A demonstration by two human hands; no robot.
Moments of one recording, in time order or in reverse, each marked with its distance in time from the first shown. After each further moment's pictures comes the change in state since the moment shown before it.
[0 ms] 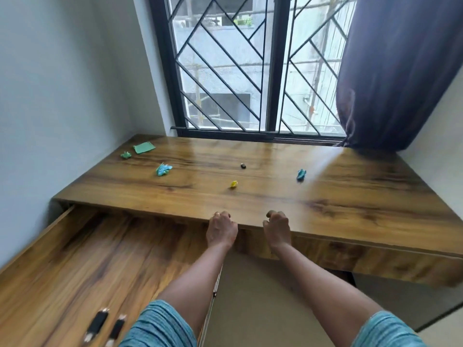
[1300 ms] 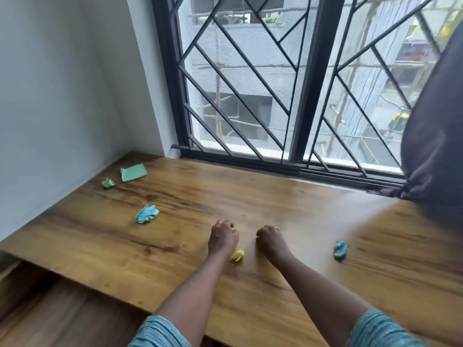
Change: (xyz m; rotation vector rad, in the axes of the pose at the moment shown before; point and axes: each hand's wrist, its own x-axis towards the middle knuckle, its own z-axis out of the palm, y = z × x) left_hand 0.267 0.035 0.050 -0.047 -0.033 -0.125; right_hand 0.277 -0.036 0.083 -0.342 -0.339 -0.368
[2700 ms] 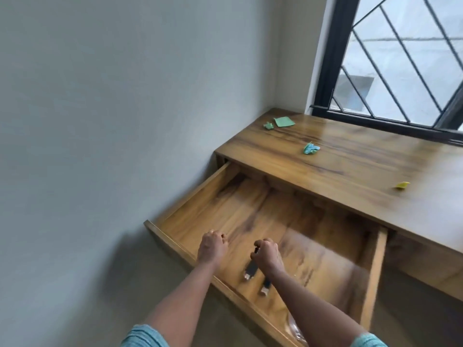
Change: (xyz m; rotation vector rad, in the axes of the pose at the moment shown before) left_hand -0.309 -0.462 -0.240 0.095 0.096 -0.261; right_hand -0.311 -0.430 0.213 0.349 -0.251 -0.054
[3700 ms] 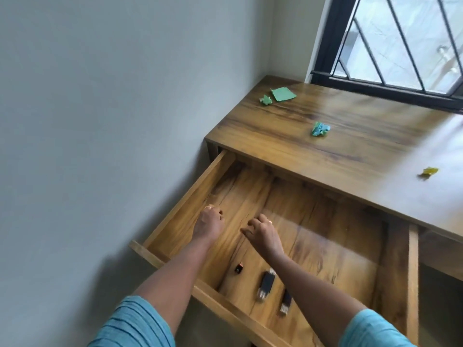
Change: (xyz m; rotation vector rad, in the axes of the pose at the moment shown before) left_hand 0.138 -0.016 -0.001 0.061 -0.086 0.127; right_hand 0.093 -0.029 0.023 -0.038 0.172 -0.234
